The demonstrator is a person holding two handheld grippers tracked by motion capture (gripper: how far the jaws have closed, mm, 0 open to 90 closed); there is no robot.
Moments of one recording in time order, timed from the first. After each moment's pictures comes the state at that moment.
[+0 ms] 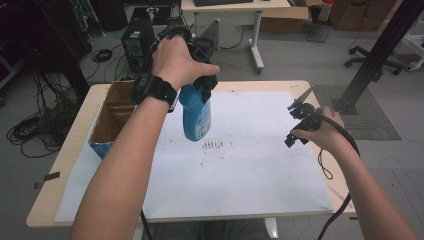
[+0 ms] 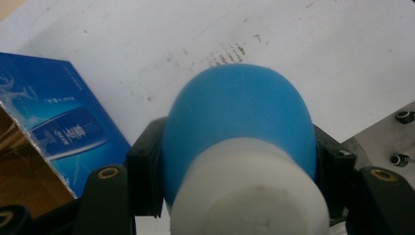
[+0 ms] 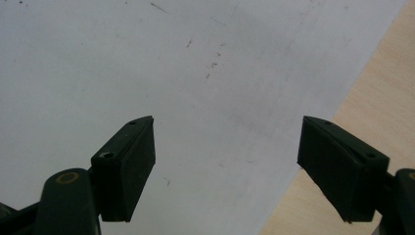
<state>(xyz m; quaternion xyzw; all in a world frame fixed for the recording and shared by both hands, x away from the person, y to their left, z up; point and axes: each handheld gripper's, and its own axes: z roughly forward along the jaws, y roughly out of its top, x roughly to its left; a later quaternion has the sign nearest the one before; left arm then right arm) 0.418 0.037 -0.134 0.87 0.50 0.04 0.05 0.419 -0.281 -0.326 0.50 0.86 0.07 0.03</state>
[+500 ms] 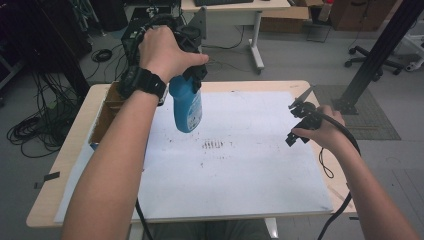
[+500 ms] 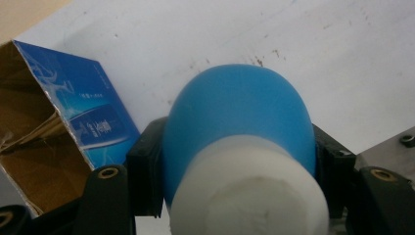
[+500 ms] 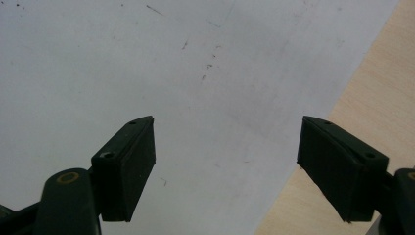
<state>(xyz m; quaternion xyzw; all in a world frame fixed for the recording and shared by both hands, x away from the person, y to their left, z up) 0.422 0.060 -0.115 0.84 0.53 0.06 0.07 0.421 -0.283 -0.325 0.50 0.86 0.07 0.03</state>
